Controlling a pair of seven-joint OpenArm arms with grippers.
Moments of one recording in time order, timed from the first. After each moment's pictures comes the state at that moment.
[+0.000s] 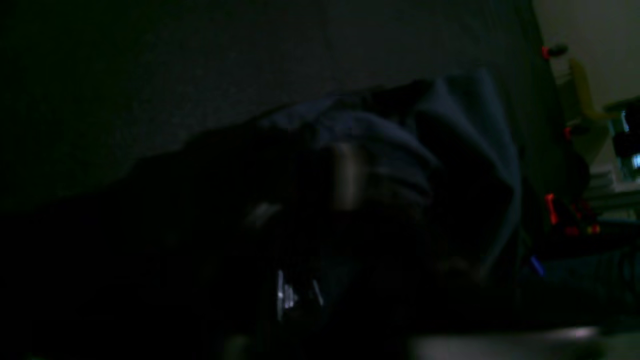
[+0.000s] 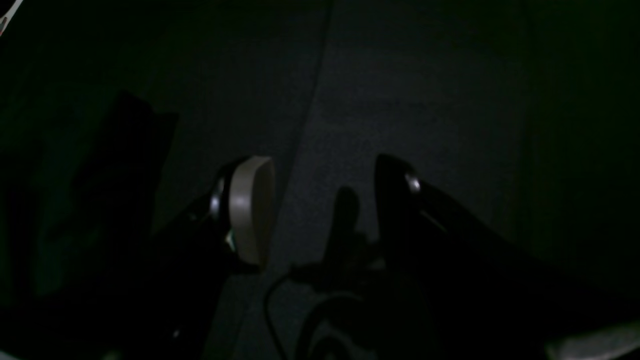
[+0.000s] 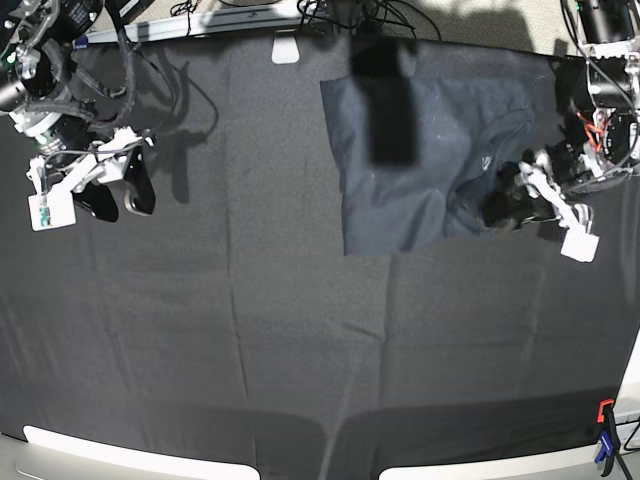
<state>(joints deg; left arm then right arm) 3.2 -16.7 -19.0 81.9 -61.4 -40.3 58.4 -16.9 8.4 36.9 123.2 41.9 33.3 -65.1</state>
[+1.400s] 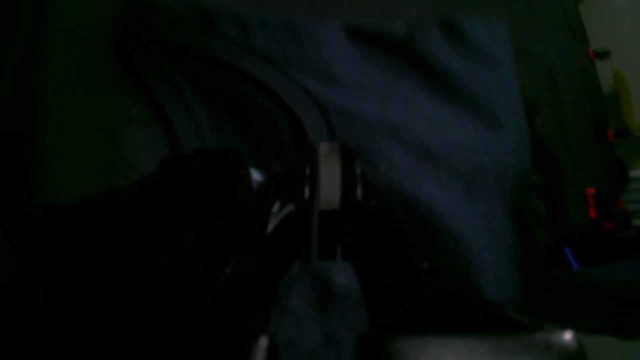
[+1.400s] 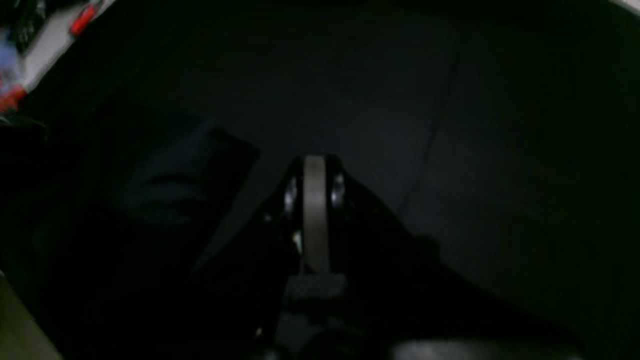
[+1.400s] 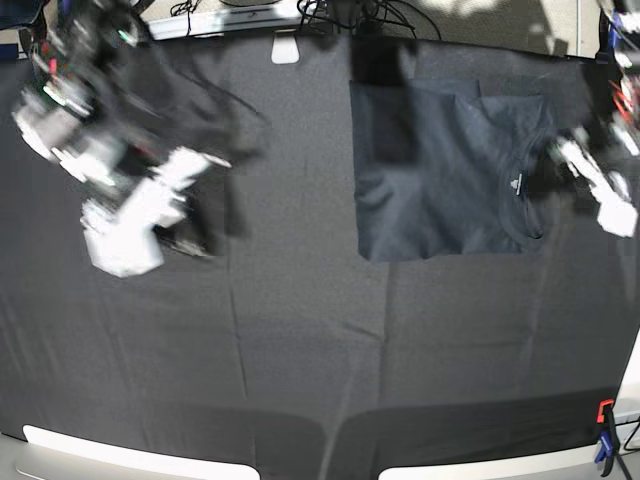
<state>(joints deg) 12.8 -21.5 -22.7 85.9 -63.0 -40.4 54.9 -10.0 8.0 14.3 119.2 30.7 33.6 -54.4</state>
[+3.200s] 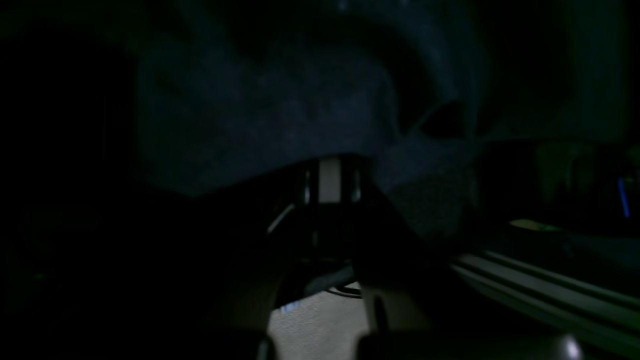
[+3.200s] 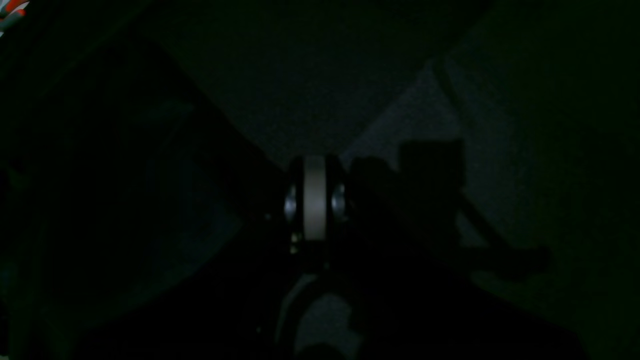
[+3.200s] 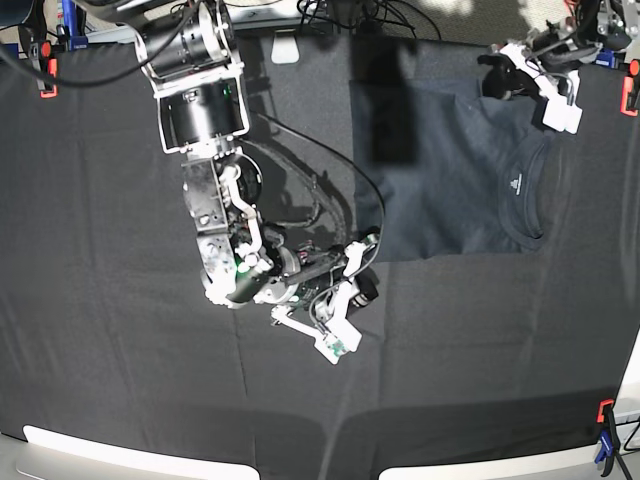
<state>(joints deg) 30.3 -9.4 -22.4 96.1 -44.2 -40.5 51.2 19.8 -1.6 -11.0 76.5 16.3 33.7 -50.9</state>
